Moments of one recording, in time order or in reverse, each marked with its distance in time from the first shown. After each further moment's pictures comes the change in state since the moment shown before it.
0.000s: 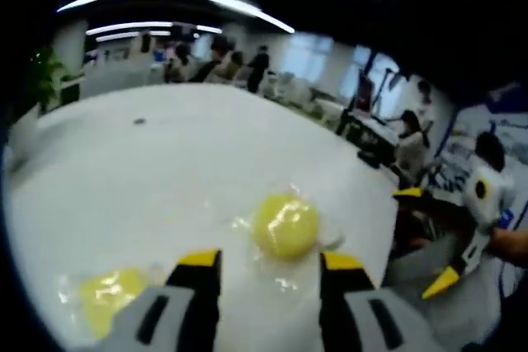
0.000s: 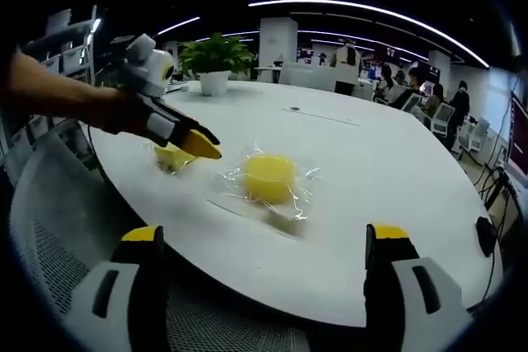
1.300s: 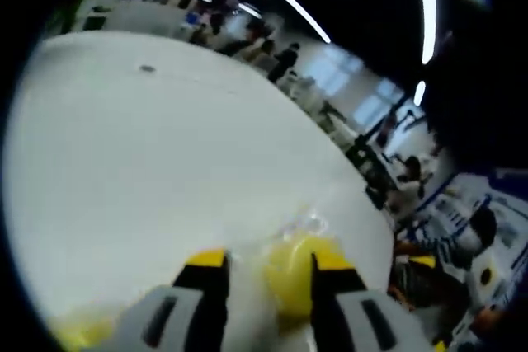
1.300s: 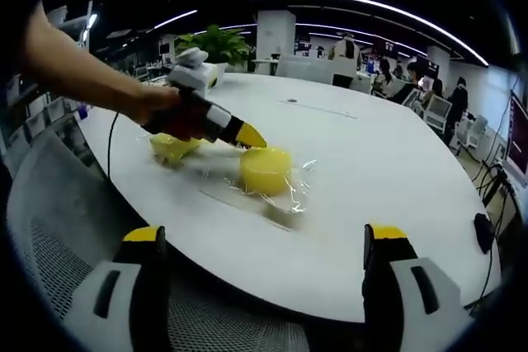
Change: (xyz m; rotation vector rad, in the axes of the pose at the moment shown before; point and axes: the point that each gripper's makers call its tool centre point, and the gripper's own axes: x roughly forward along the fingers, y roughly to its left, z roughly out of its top) left arm 0.067 0.025 0.025 -0.340 -0.008 -0.094; right arm 0.002 -0.003 -0.007 0.001 0.043 -0.015
